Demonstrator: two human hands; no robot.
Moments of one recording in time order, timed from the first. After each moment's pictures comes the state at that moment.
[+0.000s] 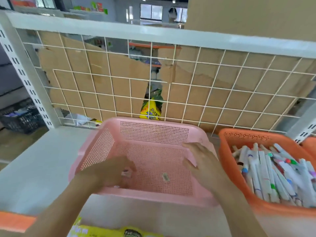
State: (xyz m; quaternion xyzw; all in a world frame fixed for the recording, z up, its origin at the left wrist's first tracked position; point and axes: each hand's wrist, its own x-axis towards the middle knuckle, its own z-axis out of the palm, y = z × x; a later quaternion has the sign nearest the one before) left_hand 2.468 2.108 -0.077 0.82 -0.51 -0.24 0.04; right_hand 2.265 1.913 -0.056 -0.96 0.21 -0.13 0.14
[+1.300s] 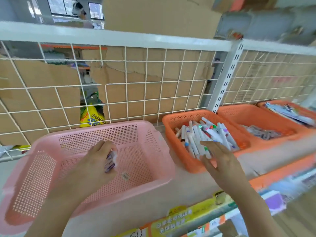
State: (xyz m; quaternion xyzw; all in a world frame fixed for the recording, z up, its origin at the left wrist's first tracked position) left_hand 2.419 2.061 -0.048 0.69 -0.66 0.03 0.28; right_hand 2.117 1.925 -0.047 -0.86 0.40 -0.31 0.02
